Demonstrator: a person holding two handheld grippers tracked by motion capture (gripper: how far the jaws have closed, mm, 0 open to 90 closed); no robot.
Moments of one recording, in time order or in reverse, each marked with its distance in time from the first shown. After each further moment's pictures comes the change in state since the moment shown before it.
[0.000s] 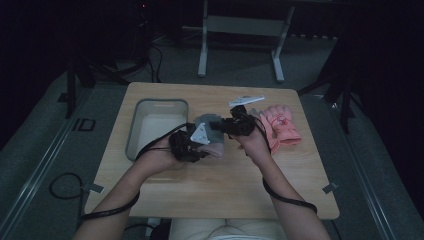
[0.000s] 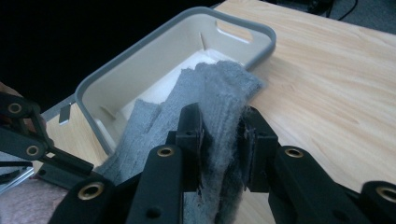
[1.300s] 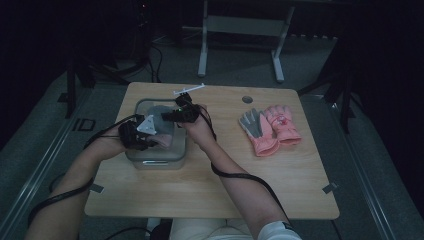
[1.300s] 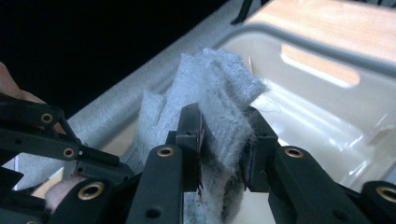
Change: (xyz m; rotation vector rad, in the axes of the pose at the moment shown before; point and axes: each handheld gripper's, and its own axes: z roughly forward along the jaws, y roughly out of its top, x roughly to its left) left arm 0.076 -0.127 -0.018 0.135 0.065 0.014; right arm 0.041 0.055 0.150 0.060 0.070 0.052
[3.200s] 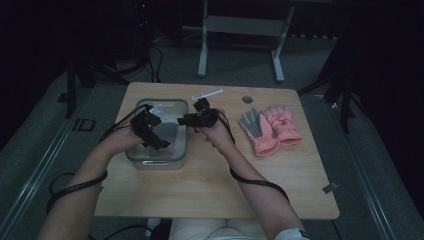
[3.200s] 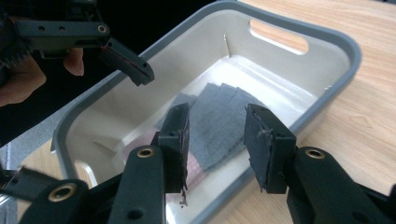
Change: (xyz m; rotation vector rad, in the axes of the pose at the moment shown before) left arm 0.016 0.041 0.013 -0.010 -0.078 -0.257; right arm -0.026 -0.026 -0.046 -0.002 -0.008 -0.033
